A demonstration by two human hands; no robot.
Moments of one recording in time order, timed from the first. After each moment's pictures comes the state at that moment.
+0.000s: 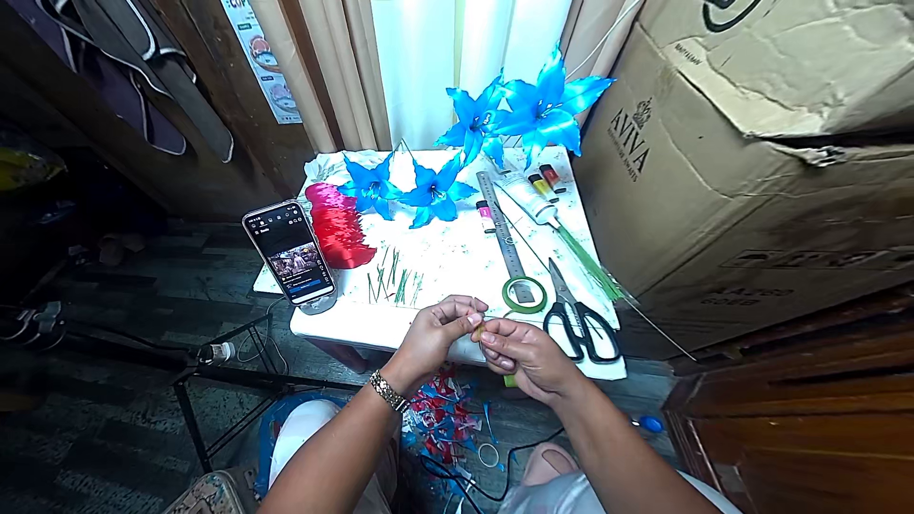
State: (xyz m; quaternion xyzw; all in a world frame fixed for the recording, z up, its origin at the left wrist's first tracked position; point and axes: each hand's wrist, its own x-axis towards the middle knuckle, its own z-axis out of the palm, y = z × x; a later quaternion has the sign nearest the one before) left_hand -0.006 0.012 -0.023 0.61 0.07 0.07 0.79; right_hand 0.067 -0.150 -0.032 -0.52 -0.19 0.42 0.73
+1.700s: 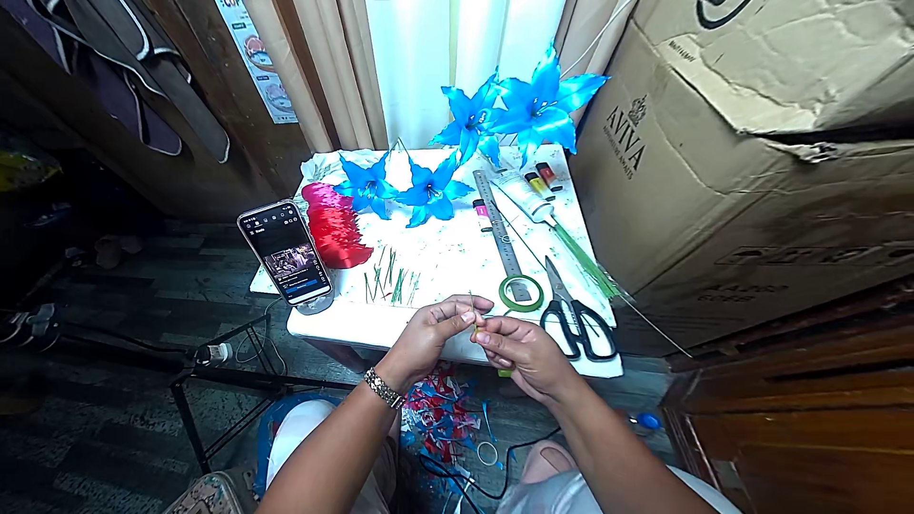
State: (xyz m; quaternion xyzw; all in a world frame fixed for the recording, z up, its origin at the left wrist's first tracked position) left_hand -0.005 0.016 -0.024 0.61 0.03 0.04 0.79; right_hand 0.064 -0.149 -0.033 -0.54 -0.20 0.34 0.74
